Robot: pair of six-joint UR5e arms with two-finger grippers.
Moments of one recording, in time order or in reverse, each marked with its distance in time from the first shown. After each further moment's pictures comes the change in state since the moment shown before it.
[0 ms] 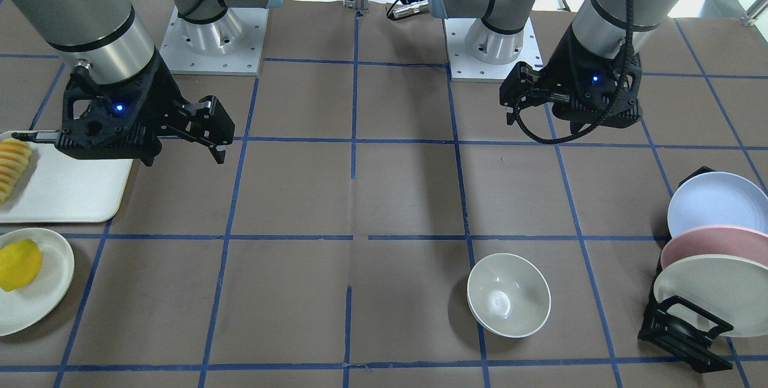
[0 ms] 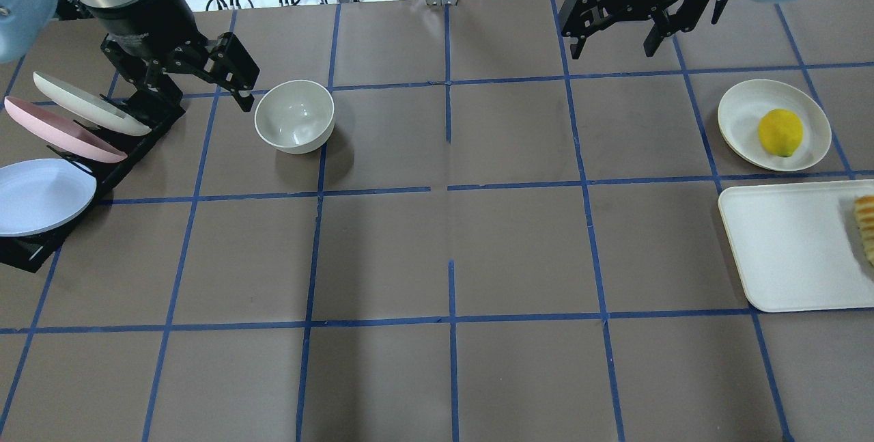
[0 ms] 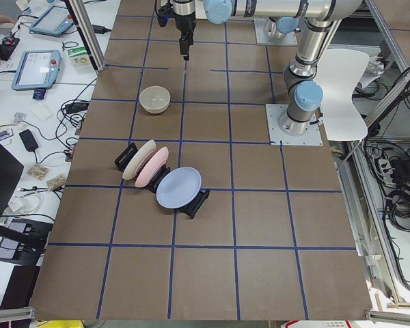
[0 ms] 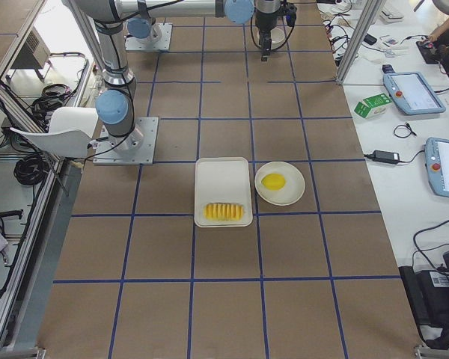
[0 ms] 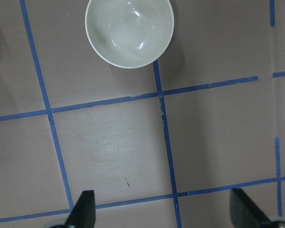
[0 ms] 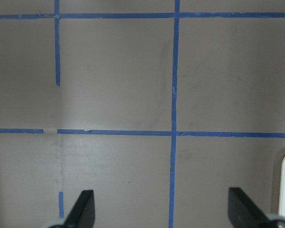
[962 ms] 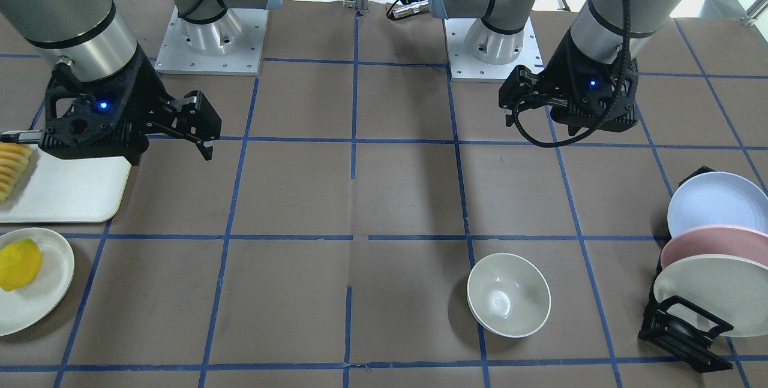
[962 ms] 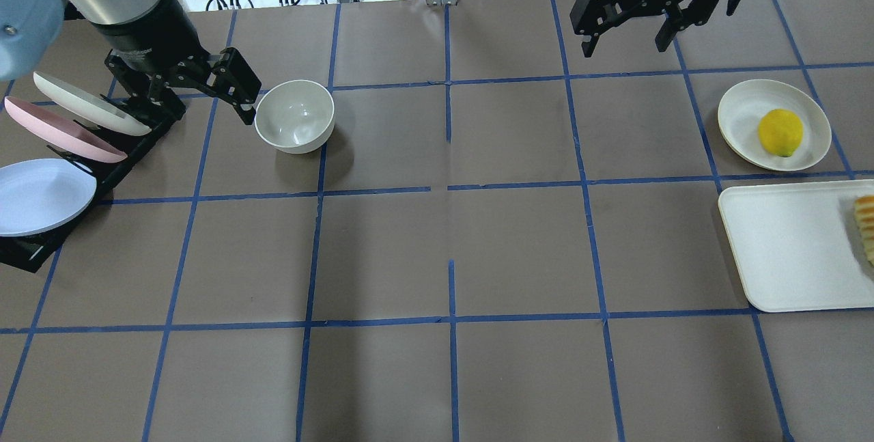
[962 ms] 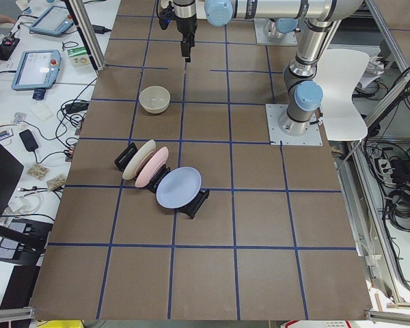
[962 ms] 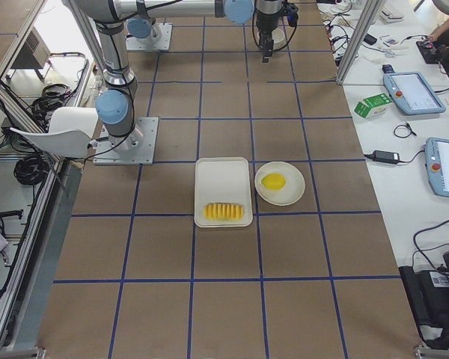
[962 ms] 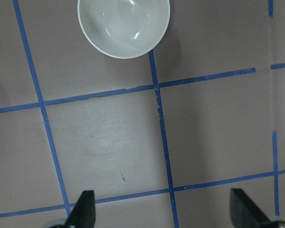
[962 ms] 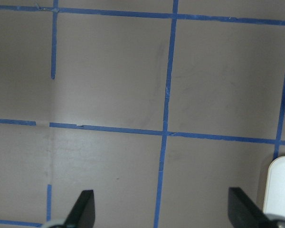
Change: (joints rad) left arm 0.006 -0.006 -0.011 0.007 -0.001 0.007; right arm -0.049 0.003 -0.011 0.012 -0.005 -0.121
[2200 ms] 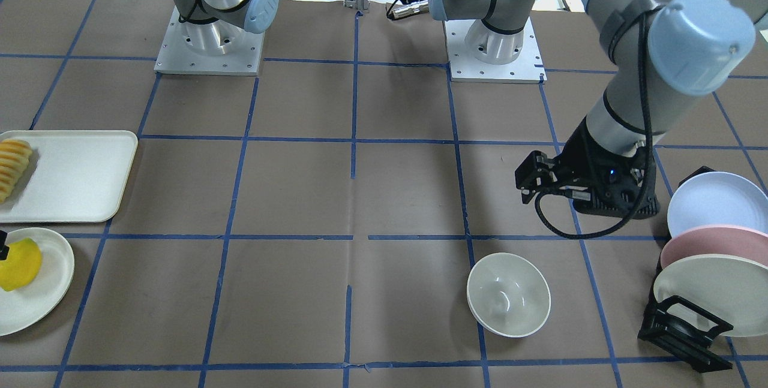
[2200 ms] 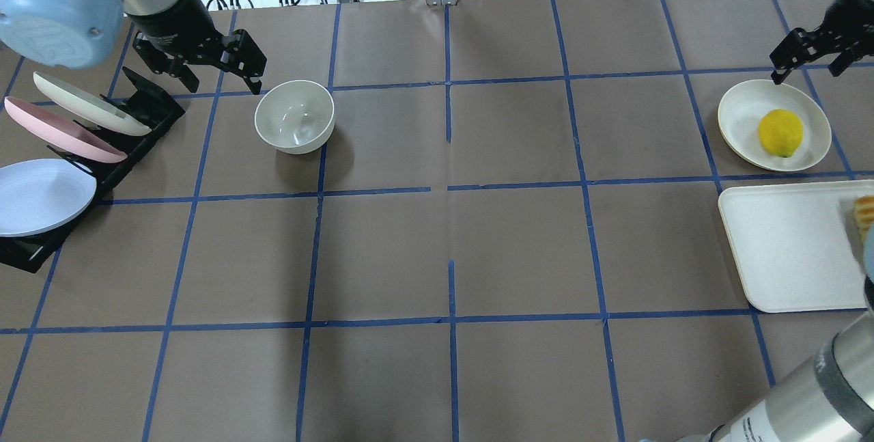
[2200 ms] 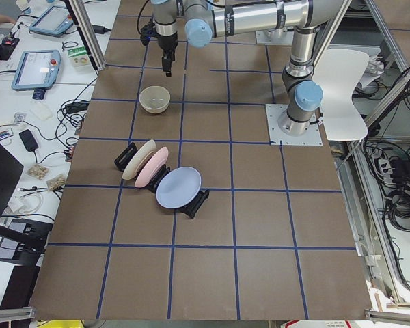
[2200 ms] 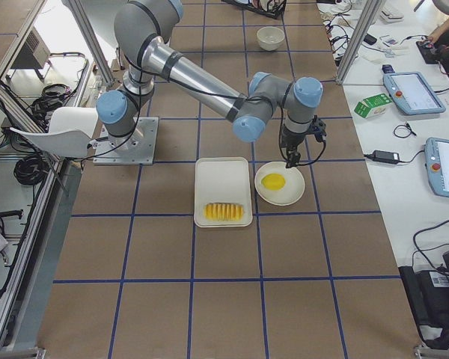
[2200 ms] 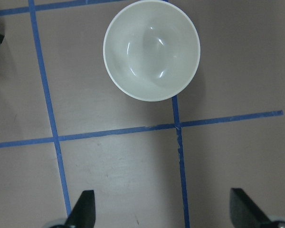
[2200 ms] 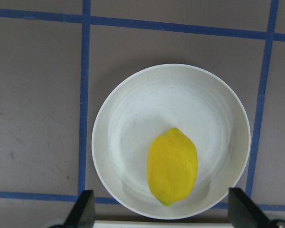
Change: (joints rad) left arm 0.038 -0.191 0.013 0.271 0.003 -0.006; right arm -0.463 0.319 0.030 -0.325 -0.079 -0.457
